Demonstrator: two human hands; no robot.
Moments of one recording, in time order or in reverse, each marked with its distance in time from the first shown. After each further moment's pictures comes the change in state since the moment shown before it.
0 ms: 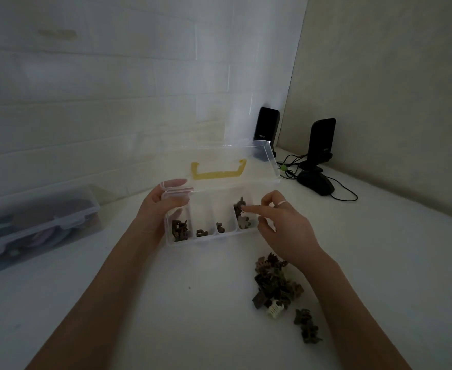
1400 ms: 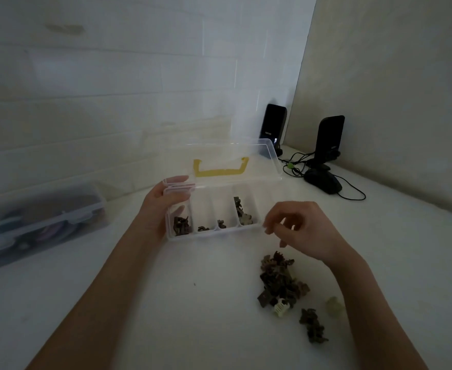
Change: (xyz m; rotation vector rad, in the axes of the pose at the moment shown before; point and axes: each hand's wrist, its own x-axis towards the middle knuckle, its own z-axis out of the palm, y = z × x) left_hand 0.000 0.002 -0.002 -0.019 0.067 -0.010; right_hand -0.003 0.001 -0.035 0.425 -0.201 0.067
